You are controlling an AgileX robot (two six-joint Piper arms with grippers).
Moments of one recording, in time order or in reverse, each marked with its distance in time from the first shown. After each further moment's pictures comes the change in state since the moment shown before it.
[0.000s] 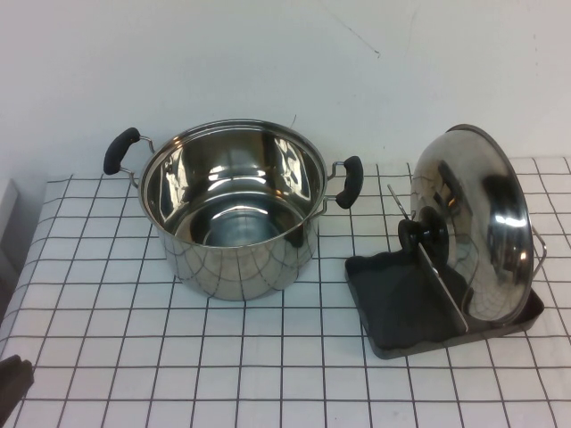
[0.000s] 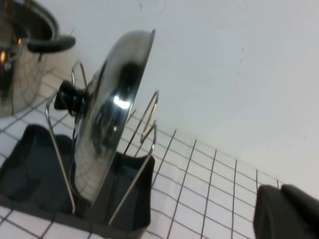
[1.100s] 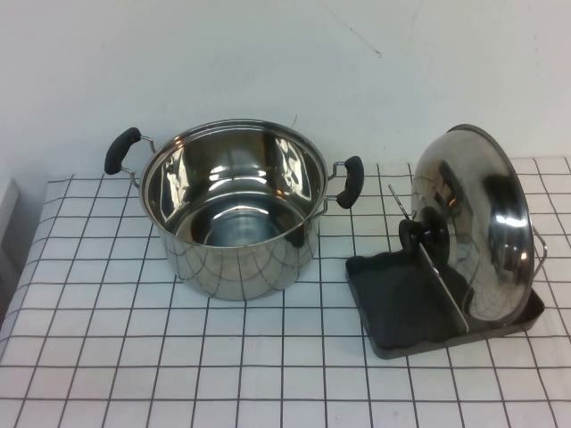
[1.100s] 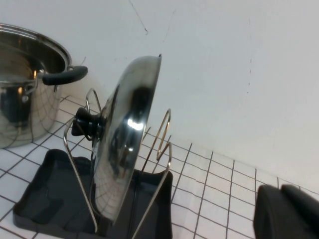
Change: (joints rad) right arm 0.000 0.000 0.004 0.082 -0.003 0.006; left arm 0.296 -0.225 0.213 -0.153 -0.135 0.014
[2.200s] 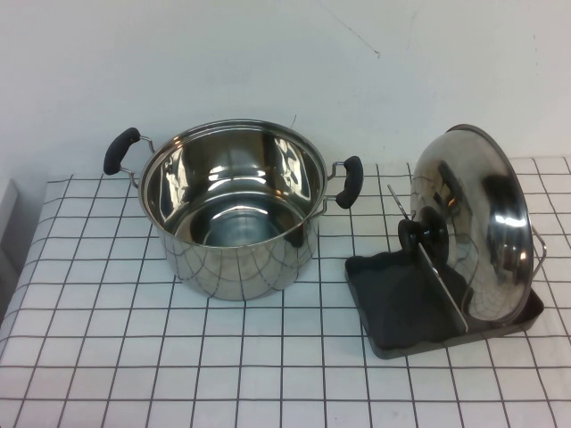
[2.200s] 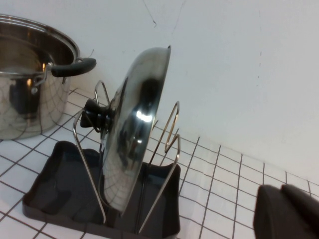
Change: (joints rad) right arm 0.000 -0.001 0.001 0.002 0.032 0.000; left arm 0.190 -0.021 0.206 -0.060 0.010 0.044
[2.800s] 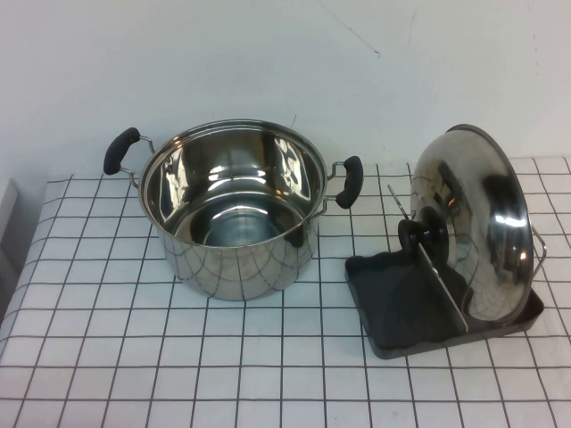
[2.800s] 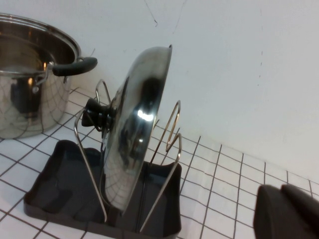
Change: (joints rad) right arm 0.000 -0.002 0.000 0.000 0.002 0.000; left arm 0.000 0.000 0.001 0.019 -0.004 0.035
